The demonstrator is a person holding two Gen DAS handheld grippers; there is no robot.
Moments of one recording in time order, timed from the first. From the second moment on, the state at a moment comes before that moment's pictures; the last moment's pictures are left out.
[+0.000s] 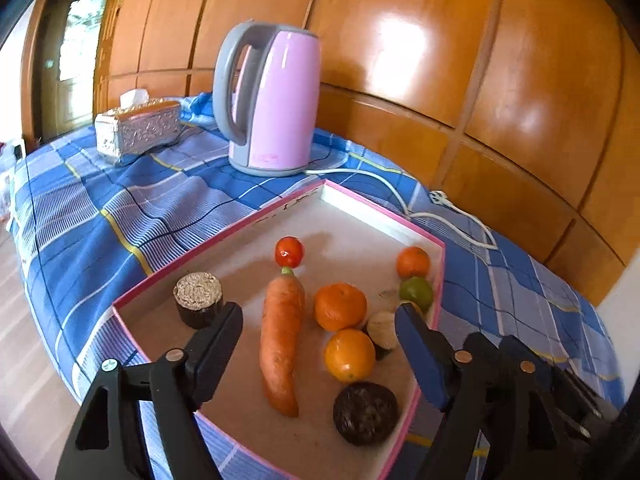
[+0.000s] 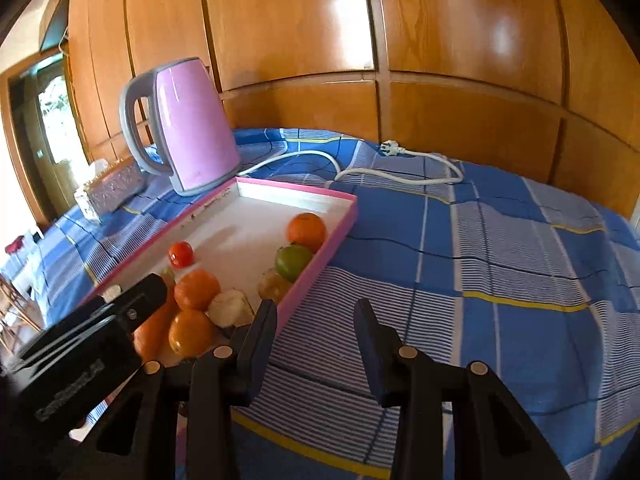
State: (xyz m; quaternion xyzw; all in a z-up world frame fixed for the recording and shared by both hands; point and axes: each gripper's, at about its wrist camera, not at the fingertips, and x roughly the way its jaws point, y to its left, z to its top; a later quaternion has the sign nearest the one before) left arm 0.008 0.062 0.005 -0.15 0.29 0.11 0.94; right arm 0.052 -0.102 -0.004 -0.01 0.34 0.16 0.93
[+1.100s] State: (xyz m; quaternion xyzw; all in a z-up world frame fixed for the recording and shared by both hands) left arm -0.007 0.070 0.001 -0.12 0.29 0.16 0.94; right arm 0.046 -0.096 -0.013 -0.03 0.33 0.12 0.93
